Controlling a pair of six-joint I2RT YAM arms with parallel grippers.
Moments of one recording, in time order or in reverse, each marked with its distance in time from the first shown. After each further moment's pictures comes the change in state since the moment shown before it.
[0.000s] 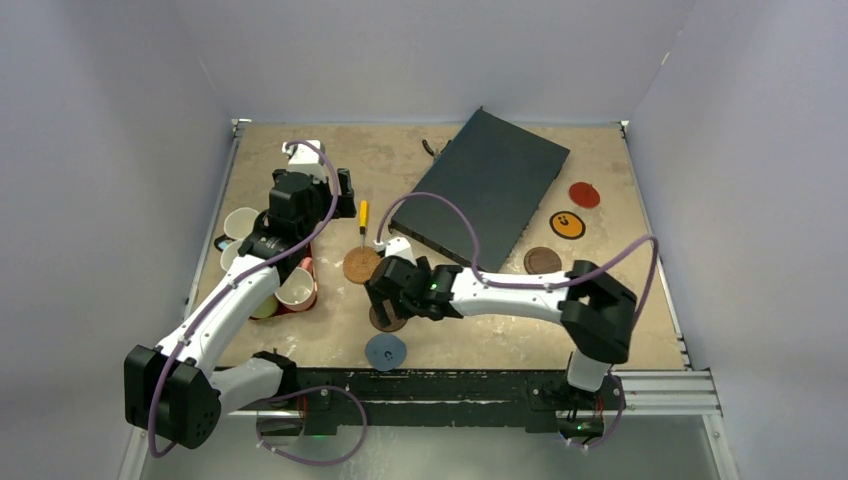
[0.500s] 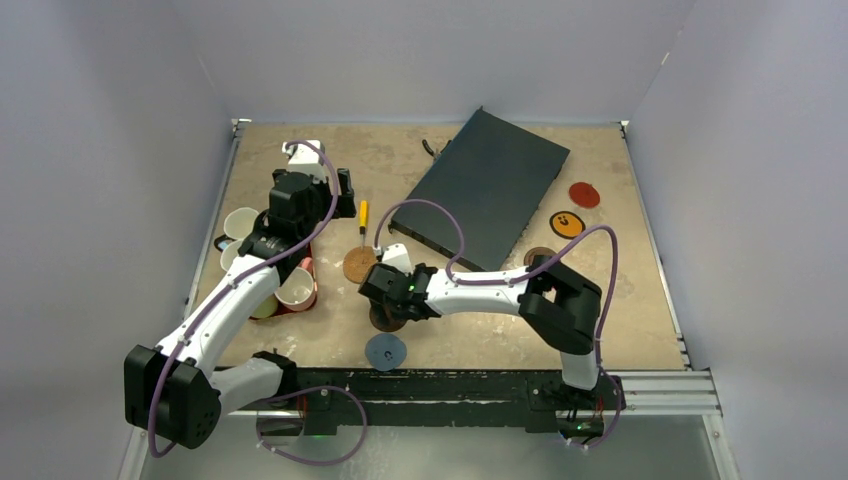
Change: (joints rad) left arm 0.000 0.000 0.000 0.000 0.000 0.000; right arm 0.017 0.216 0.101 -0.072 0.091 0.099
